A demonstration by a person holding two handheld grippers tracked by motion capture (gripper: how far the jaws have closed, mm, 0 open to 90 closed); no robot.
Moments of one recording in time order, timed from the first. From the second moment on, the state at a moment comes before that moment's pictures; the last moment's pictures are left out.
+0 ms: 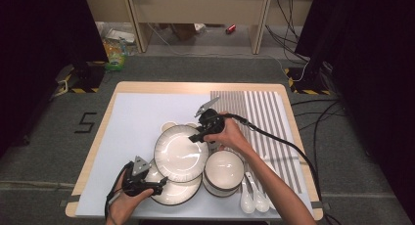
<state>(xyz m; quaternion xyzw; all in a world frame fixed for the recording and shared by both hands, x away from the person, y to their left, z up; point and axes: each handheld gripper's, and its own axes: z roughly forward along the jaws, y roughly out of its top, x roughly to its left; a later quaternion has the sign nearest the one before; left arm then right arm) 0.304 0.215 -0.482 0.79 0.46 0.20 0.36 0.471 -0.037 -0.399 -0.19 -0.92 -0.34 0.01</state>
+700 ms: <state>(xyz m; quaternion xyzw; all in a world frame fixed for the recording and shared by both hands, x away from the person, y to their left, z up) 0.305 0.212 -0.483 0.79 0.46 0.20 0.35 0.478 -0.030 -0.399 -0.21 -0.92 -0.33 0.03</state>
